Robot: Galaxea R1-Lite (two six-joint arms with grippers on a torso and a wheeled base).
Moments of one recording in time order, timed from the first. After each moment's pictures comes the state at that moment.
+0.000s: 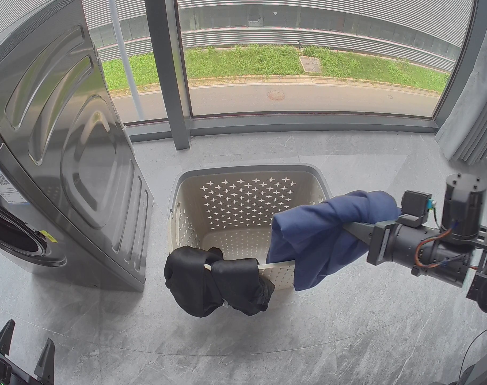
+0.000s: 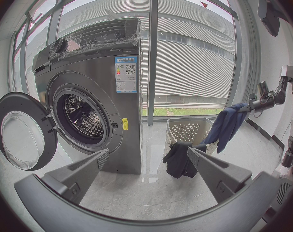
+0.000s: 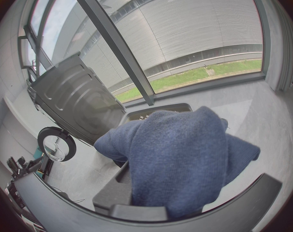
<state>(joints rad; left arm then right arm) 0.00 0.02 -0.02 0.00 0.01 -0.03 0.57 1.54 -0.55 -0.75 0.00 0.31</state>
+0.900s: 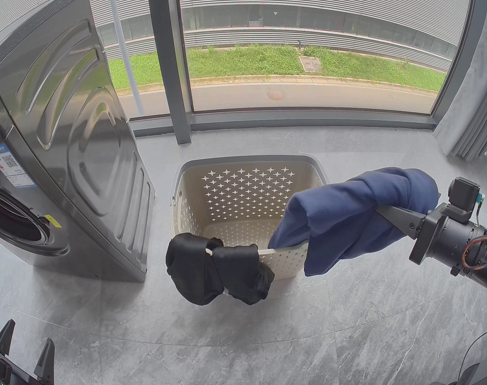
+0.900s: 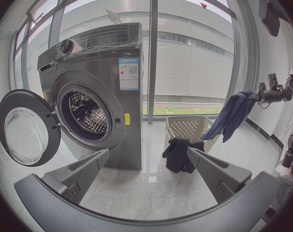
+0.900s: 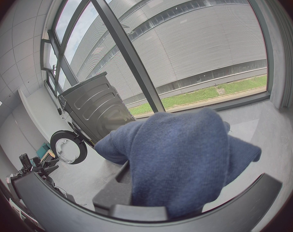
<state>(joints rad) 0.00 0.02 -0.02 0.00 0.01 -0.03 0.58 1.30 -0.48 -0.78 0.02 0.24</state>
